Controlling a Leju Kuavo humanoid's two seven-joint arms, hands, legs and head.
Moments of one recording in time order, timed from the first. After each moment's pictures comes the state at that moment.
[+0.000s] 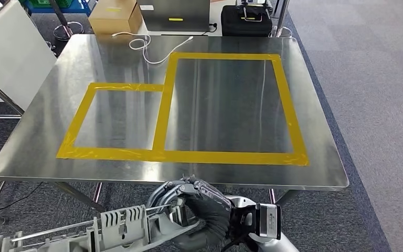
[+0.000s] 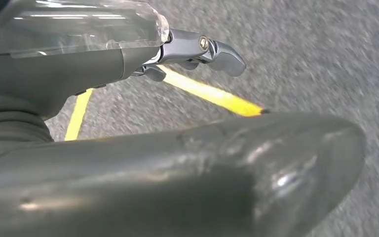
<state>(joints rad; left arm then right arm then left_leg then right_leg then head) -0.05 -0.03 1.57 -0.36 -1.07 -0.13 -0.38 -0.26 0.00 0.67 -1.70 -0.16 0.55 -0.55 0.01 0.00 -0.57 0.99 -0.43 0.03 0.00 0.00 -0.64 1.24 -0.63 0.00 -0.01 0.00</state>
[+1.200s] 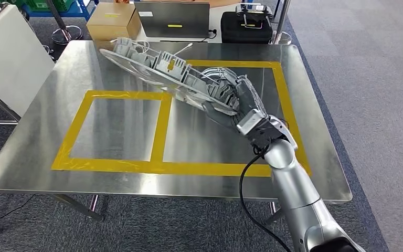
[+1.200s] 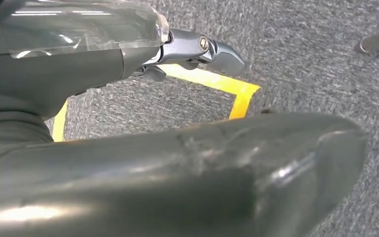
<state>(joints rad) -0.07 0.01 1.50 -0.30 -1.12 -0.15 -0.40 -0.61 0.03 0.30 -1.41 0.37 0.14 -0.49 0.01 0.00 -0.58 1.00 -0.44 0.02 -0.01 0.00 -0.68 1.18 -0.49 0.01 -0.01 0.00</state>
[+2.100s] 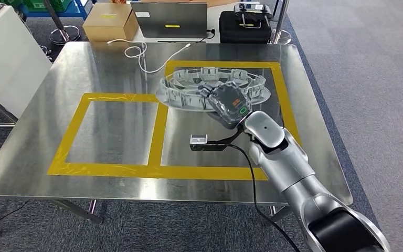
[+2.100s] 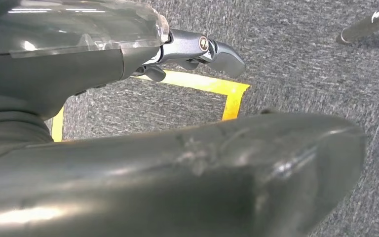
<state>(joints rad) -0.07 0.03 1.45 -0.30 -1.16 -0.16 -0.42 -0.79 -0.05 0.54 -1.00 1.34 -0.29 -0.30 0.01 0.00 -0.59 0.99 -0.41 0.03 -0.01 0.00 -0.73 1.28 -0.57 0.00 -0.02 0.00</state>
